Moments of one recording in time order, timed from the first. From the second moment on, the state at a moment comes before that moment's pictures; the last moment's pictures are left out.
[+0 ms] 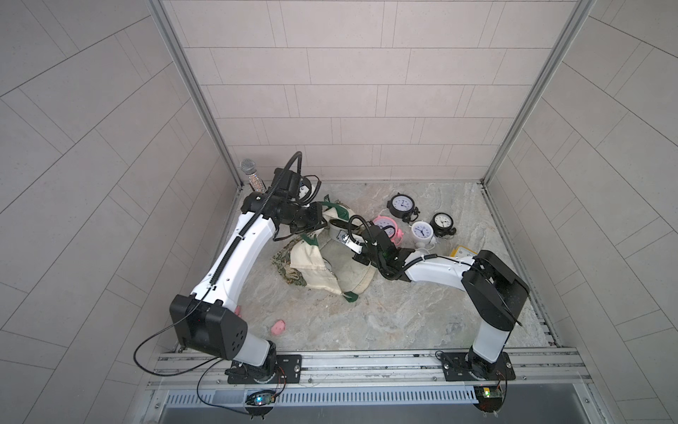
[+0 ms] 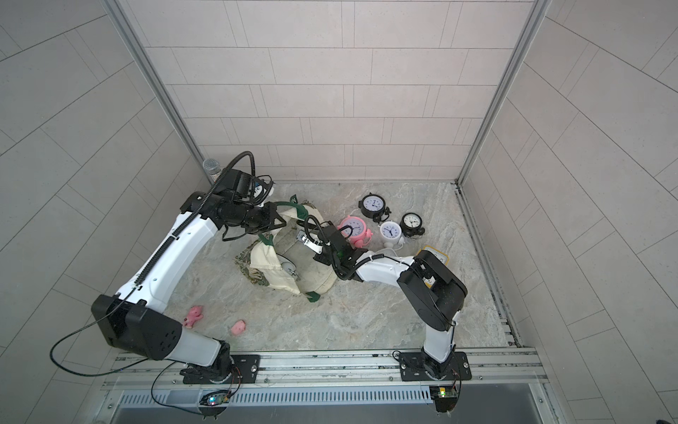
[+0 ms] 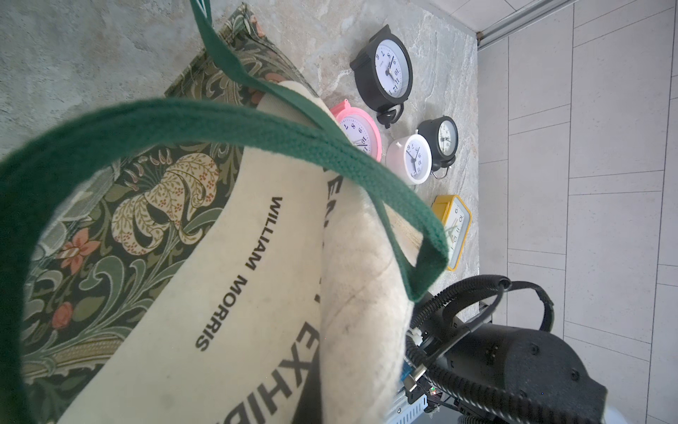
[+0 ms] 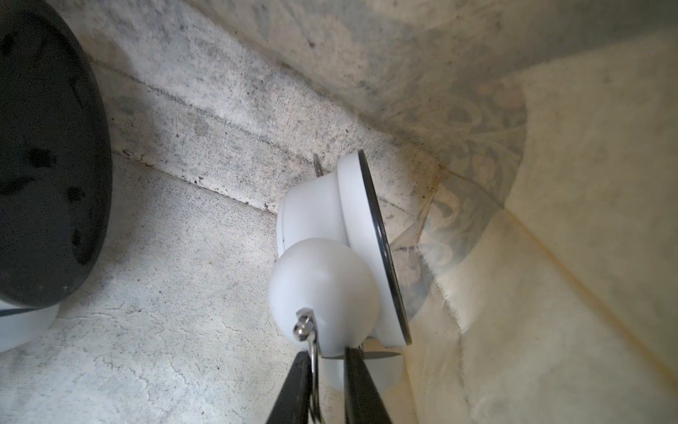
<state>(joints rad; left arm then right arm) -0.26 1.48 1.56 -1.06 0.48 -0.43 0.77 1.79 1.06 0.21 0.18 -0.53</state>
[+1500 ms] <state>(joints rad) -0.26 1.48 1.58 -1.10 0.50 -0.43 0.68 1.52 1.05 -0.18 -0.03 -0.28</state>
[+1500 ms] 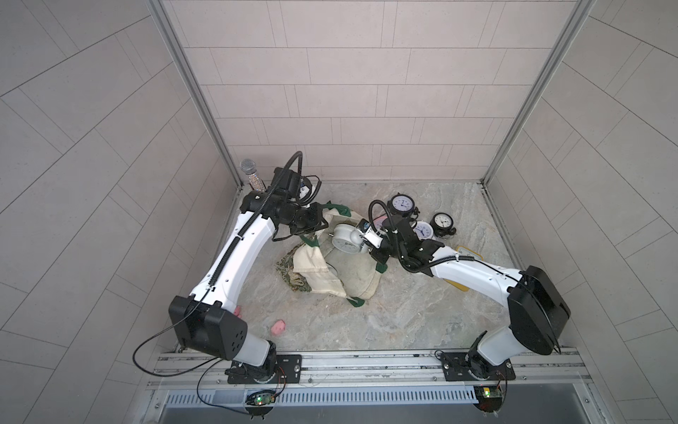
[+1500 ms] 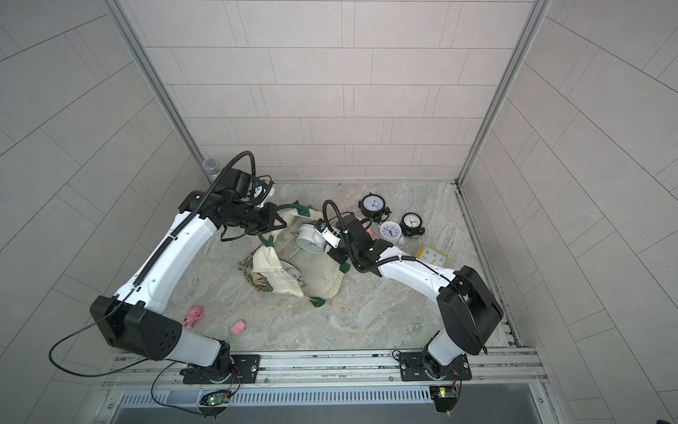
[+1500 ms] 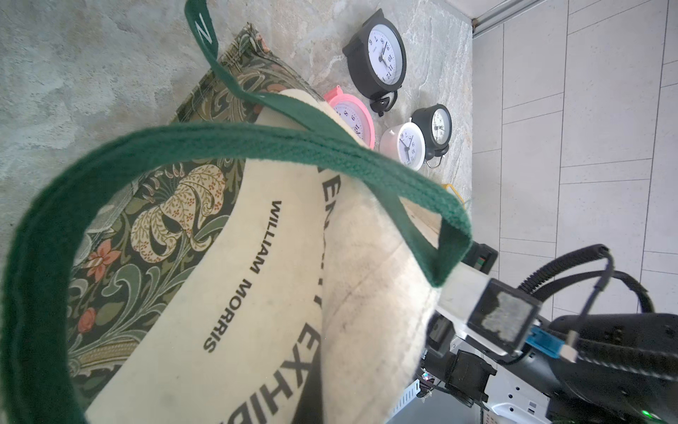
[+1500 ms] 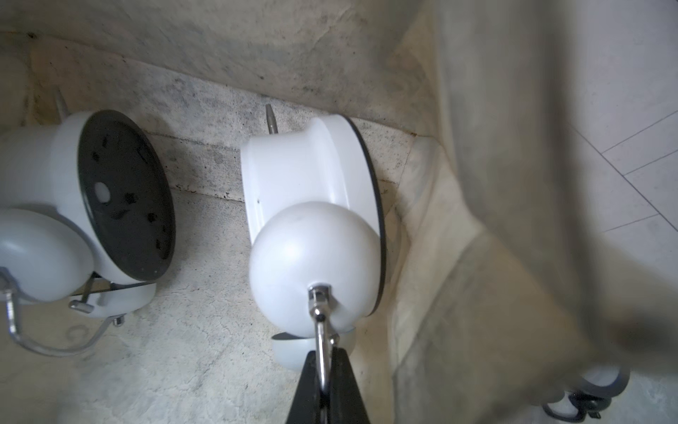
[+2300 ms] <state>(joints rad) -0.24 1.49 1.64 -1.15 0.49 -0.34 0.67 1.23 1.32 -0.72 -0.18 0.07</state>
